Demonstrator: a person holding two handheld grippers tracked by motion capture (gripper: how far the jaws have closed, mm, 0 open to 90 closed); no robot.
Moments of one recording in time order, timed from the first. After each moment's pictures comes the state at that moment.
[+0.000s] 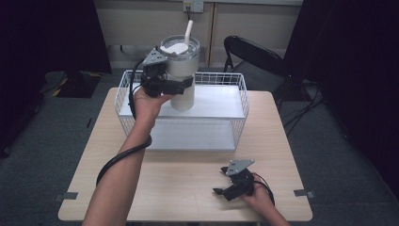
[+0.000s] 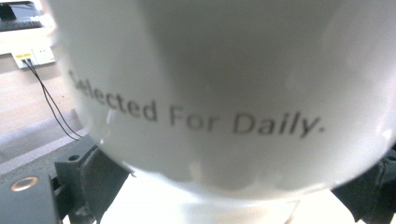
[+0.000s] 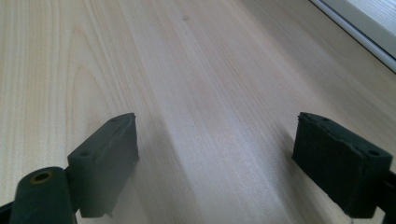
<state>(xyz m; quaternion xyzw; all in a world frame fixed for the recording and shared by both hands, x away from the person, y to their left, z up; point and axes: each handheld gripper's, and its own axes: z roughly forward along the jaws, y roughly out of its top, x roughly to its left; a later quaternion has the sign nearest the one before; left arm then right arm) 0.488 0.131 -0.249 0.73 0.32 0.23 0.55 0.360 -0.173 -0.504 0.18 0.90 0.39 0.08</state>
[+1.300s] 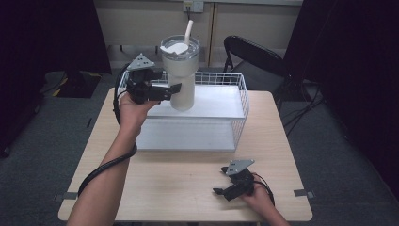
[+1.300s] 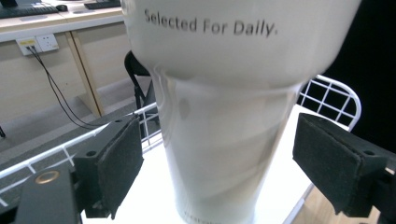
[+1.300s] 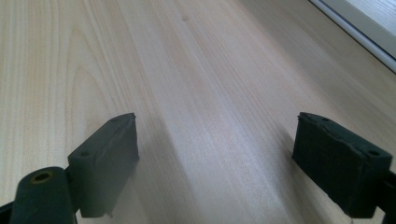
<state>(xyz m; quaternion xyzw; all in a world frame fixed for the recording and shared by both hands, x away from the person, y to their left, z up) 0.461 0.162 -0.248 0.75 0.33 0.23 0.53 0.360 -0.173 -0.504 0.19 0.90 0.39 0.08</state>
